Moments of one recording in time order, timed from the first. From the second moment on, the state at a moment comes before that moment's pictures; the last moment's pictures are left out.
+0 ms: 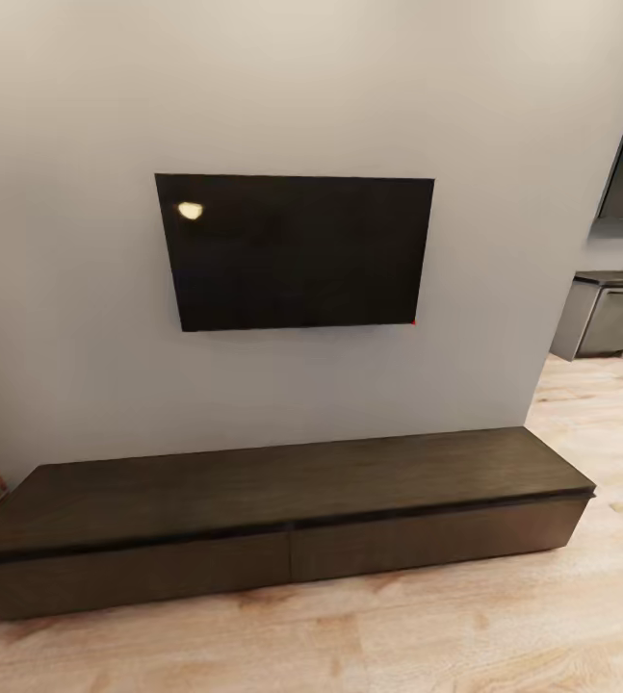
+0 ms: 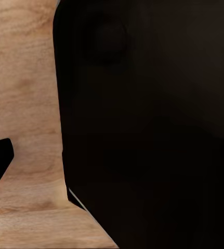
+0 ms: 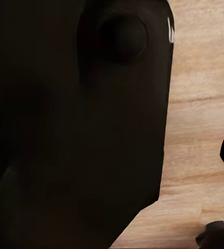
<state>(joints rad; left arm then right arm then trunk) 0.00 0.00 0.00 0.00 0.00 0.00 0.00 0.00 0.00 0.00 0.00 0.00 0.00 0.00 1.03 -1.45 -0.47</state>
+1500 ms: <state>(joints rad) 0.01 0.05 0.00 -0.11 0.00 0.01 -0.01 -0.10 0.01 0.00 -0.13 0.00 0.01 0.00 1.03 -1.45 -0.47</state>
